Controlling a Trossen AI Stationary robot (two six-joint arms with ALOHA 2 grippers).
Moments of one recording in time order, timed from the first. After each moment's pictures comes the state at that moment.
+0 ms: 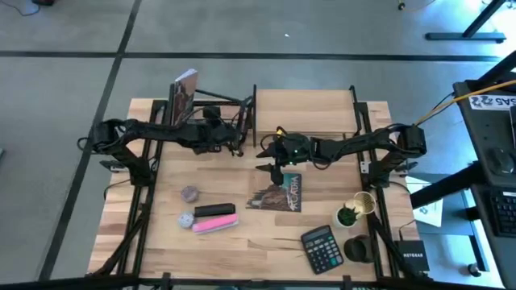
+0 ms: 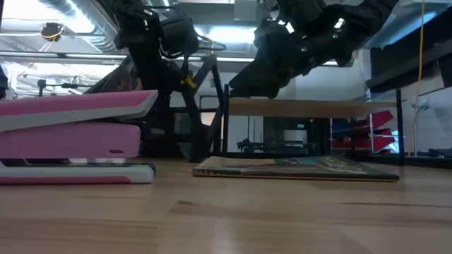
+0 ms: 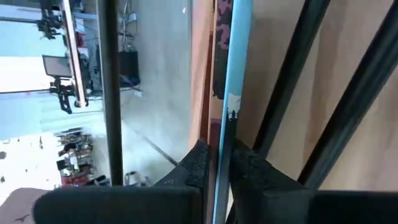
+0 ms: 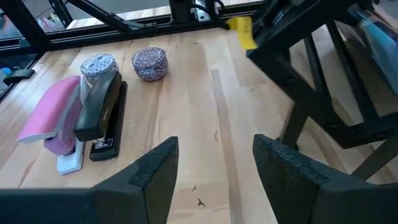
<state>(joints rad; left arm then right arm) 0.26 1.55 0.94 -0.45 -0.90 0.51 -0.11 1.62 0.81 0.37 -0.15 0.08</state>
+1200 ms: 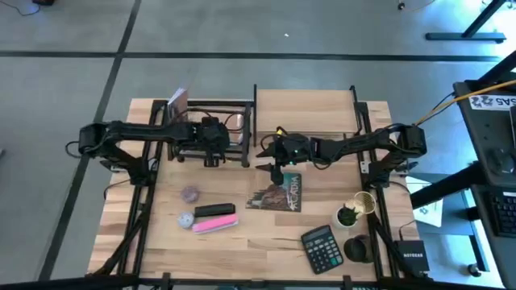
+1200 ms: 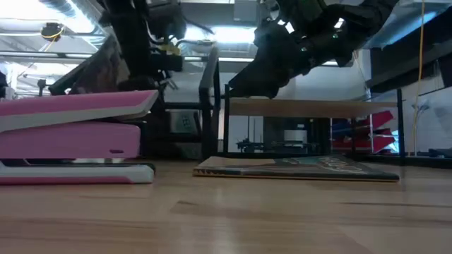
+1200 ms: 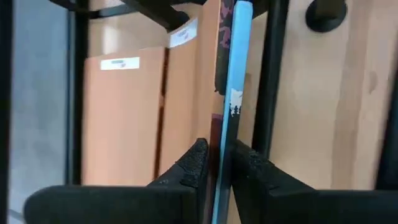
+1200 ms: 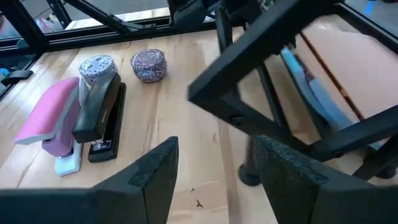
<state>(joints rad) 0.25 1.44 0.94 -0.64 -0.34 0.34 -0.11 1.62 0.81 0.37 -0.14 0.08</state>
